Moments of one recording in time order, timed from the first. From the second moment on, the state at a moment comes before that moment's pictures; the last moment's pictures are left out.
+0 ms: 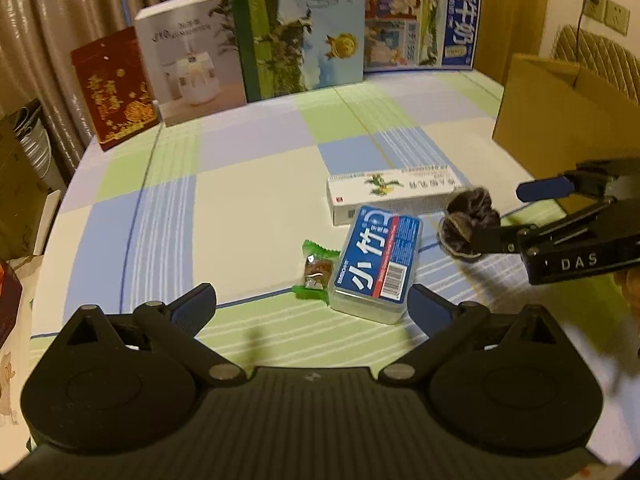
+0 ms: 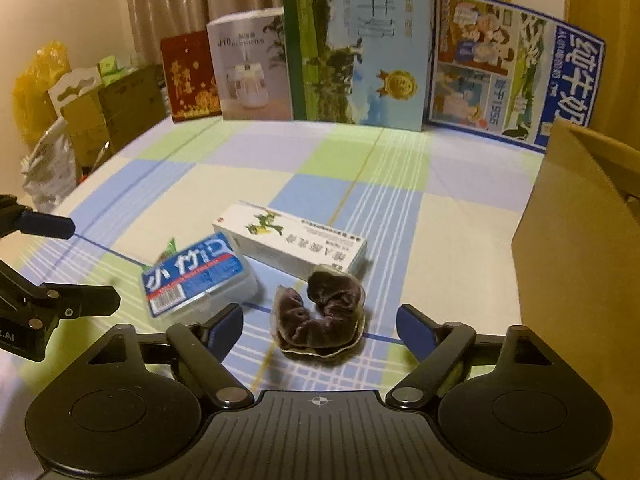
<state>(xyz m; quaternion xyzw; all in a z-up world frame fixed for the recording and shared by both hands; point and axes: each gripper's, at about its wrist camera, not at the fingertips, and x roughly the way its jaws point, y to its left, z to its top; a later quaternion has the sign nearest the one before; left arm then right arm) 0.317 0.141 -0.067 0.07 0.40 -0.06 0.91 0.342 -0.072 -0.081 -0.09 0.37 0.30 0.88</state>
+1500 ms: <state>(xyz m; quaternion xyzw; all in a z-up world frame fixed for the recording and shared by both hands) 0.287 0.089 -0.088 0.08 0.45 -0.12 0.88 0.312 -0.107 -0.074 -0.07 0.48 0.27 0.83</state>
